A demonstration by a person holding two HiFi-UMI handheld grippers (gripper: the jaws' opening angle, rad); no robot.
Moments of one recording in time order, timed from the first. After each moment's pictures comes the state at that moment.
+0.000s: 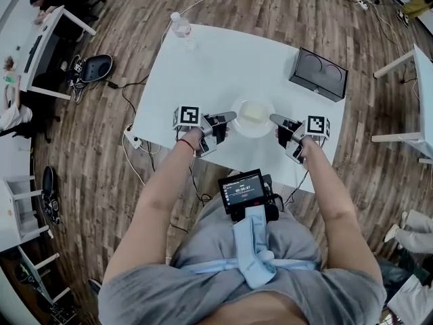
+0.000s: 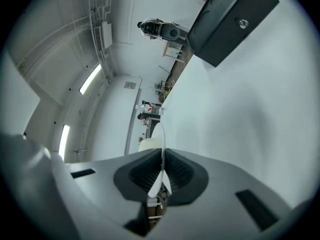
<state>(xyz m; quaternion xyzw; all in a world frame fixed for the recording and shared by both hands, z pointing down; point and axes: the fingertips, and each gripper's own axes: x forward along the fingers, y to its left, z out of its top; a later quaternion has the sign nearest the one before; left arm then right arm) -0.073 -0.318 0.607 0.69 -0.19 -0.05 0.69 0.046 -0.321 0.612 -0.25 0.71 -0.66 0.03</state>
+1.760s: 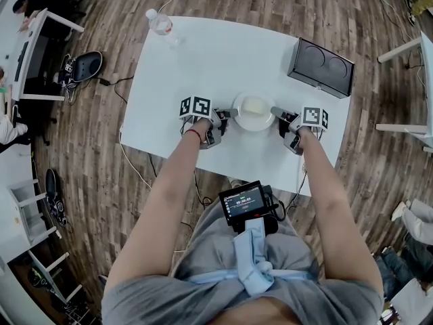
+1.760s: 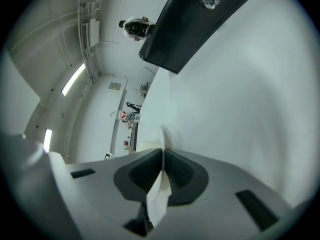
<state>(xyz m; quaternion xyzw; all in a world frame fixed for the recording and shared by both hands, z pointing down) -0.058 -0.338 0.704 0.67 -0.23 0.10 0.70 0.066 -0.350 0.696 -0.31 0.67 -0.68 -0.01</state>
